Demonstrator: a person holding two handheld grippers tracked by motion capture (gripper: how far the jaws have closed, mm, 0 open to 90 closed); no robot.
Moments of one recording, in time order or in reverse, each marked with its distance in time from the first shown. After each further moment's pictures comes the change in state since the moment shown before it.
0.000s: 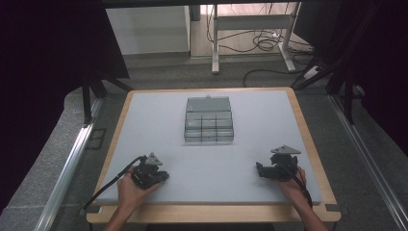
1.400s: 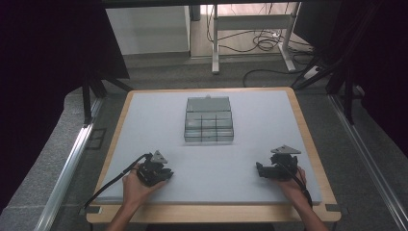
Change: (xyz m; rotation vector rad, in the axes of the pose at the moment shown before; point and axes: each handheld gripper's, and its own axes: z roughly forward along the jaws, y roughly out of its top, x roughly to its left) left arm -0.003 0.013 0.009 0.002 -0.016 0.026; right arm 0.000 0.000 0.000 -0.001 0.001 -0.002
